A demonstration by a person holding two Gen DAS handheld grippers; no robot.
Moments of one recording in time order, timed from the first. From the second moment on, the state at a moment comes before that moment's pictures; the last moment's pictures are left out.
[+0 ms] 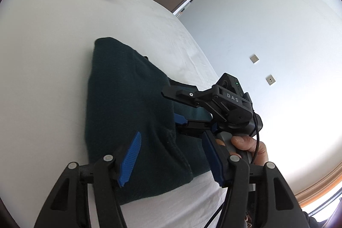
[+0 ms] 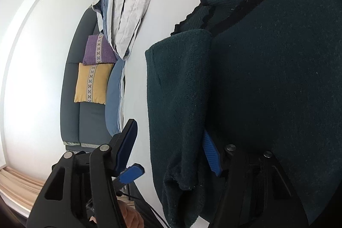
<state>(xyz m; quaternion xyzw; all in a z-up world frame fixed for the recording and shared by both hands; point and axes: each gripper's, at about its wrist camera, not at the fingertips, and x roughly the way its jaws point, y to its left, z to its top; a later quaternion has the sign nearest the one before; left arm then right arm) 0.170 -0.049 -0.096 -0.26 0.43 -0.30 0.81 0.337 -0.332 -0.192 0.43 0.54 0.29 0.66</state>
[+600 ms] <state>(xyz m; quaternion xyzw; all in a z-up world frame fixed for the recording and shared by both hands) 0.169 -0.055 -0.091 -0.25 0.43 -0.30 0.81 0.333 -0.353 -0.154 0.31 0.56 0.22 0.73</state>
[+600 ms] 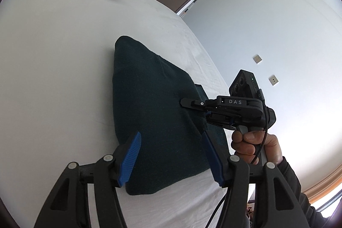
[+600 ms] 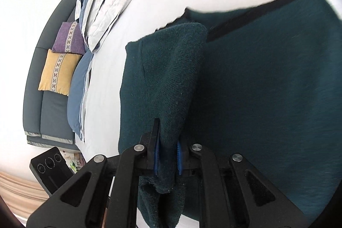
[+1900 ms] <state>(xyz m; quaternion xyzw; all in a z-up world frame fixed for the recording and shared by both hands) 0.200 -0.164 -0.119 -0.13 0.47 -0.33 0.81 0.222 -0.506 -0.165 0.35 0.53 0.17 0.75</state>
